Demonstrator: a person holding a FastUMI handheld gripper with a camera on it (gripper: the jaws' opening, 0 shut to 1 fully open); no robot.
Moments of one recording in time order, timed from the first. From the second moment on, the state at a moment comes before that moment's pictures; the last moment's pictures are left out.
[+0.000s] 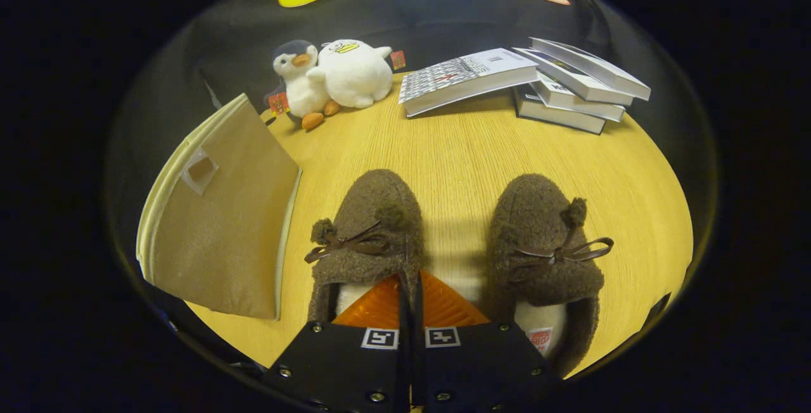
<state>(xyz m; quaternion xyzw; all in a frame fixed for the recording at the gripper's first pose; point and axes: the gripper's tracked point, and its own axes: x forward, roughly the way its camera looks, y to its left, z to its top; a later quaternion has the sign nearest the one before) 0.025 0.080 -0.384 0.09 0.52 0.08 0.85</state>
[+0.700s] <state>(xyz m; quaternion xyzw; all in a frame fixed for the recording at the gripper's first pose) 0.056 0.107 -0.277 0.15 0.46 0.08 0.87</state>
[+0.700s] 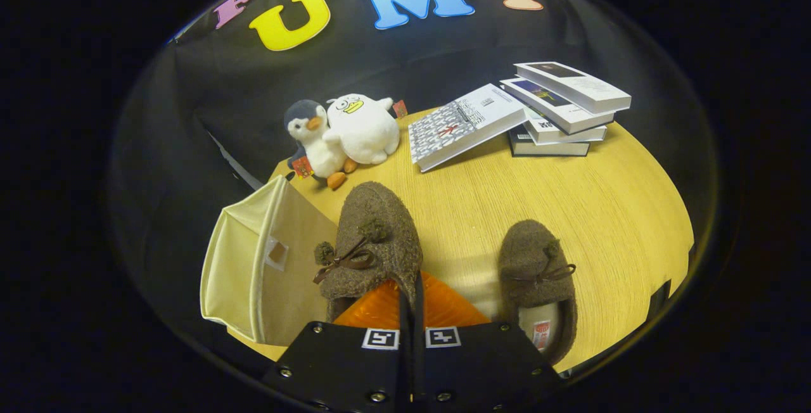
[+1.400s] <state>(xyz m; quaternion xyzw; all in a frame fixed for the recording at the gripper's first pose) 0.082 0.201 -0.202 0.19 0.41 0.11 0.88</state>
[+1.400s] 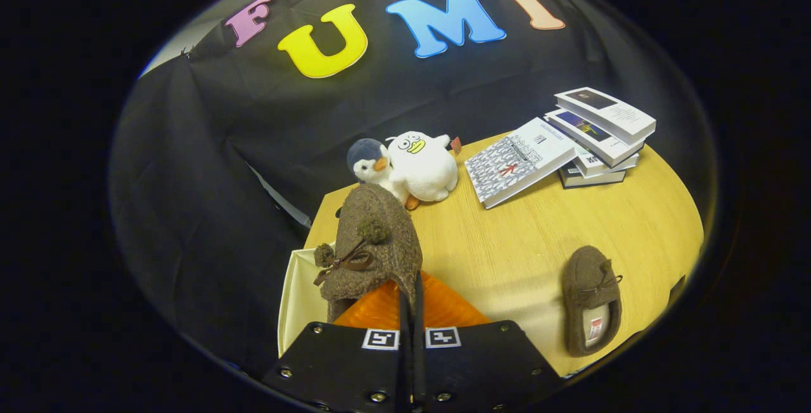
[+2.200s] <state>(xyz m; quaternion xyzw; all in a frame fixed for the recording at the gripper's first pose) 0.073 0.318 -0.226 0.20 0.44 0.15 0.87</state>
